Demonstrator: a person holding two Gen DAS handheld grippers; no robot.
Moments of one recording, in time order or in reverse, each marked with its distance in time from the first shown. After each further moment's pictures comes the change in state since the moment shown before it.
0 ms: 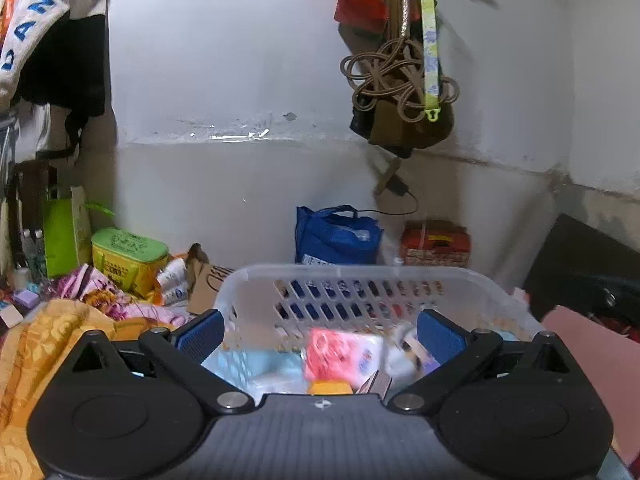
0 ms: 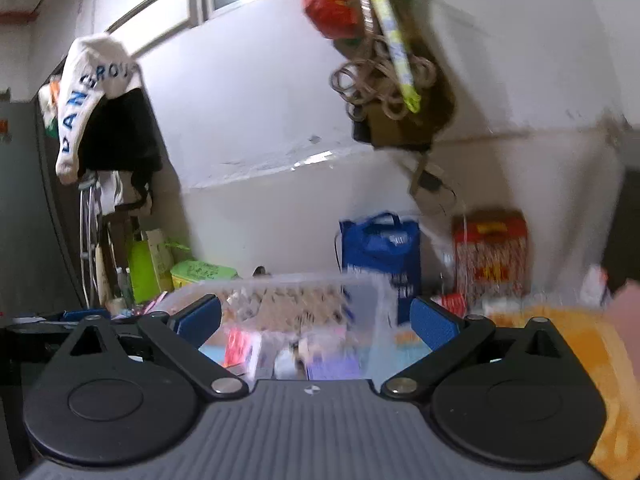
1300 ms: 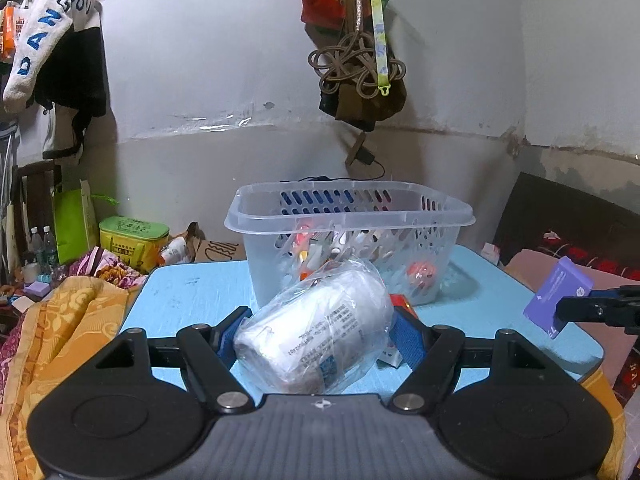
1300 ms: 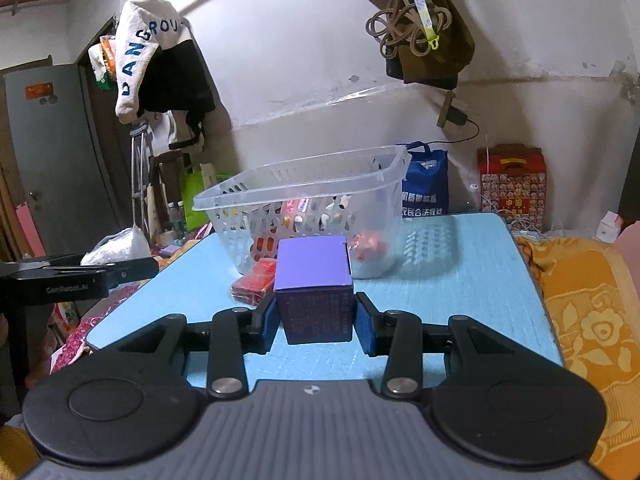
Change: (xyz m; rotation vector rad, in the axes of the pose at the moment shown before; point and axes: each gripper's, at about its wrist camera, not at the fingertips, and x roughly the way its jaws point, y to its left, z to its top) left arm -0.124 0.006 -0.103 0.096 -0.003 -0.033; right arm -0.081 0.001 -0.075 -0.051 0.147 0.132
